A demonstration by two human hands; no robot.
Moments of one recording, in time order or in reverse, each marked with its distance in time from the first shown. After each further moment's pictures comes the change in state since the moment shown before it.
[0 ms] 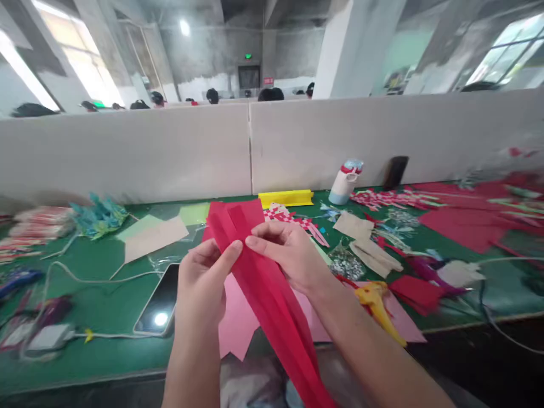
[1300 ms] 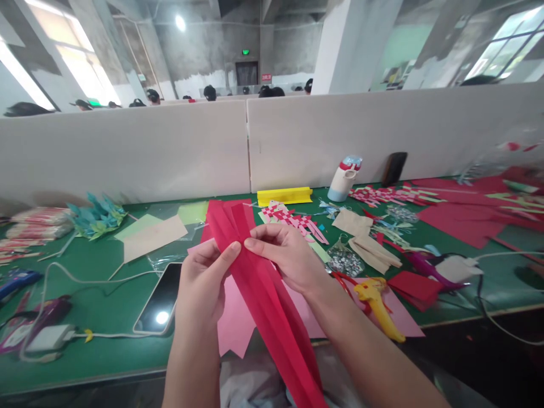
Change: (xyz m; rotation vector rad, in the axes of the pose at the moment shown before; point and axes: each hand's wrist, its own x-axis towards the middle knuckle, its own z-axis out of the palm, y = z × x) left_hand 0.001 -0.008 -0.009 0.023 -0.033 -0.087; right_hand 0.001 0.014 -0.007 0.036 -0.007 0.031
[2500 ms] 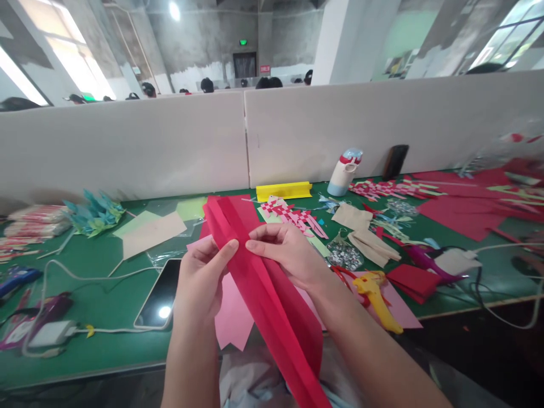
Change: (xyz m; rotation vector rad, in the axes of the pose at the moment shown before) left_hand 0.003 -0.003 -0.004 0.042 -0.004 -0.057; right_hand -0.004 0.001 -0.006 -0.060 0.020 0.088
